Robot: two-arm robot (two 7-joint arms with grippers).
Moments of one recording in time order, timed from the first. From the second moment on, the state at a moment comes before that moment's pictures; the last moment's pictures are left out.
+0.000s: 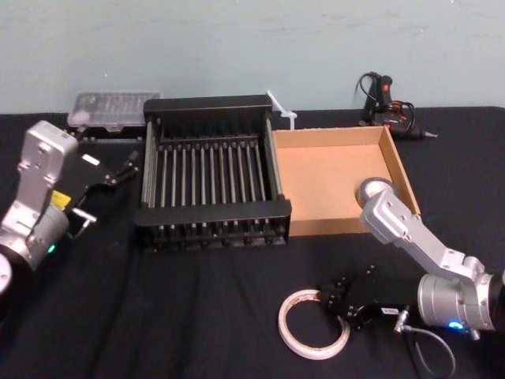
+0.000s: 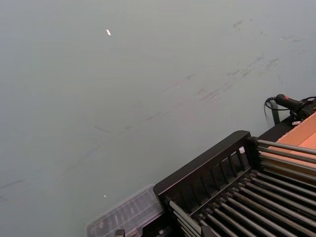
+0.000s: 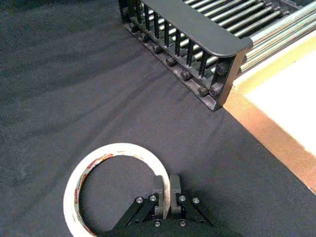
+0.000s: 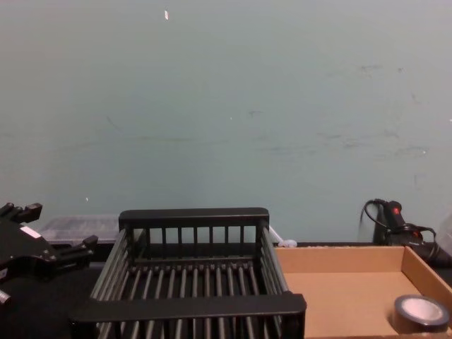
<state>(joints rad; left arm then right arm) -0.20 0.60 0.45 -1.41 -0.25 -0.12 0.03 0.17 0.70 -0.58 -1.66 0.36 0.43 0.57</state>
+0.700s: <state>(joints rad) -0.20 0.60 0.45 -1.41 -0.25 -0.12 0.03 0.16 0.71 -0.53 -1.69 0.42 0.43 0.56</state>
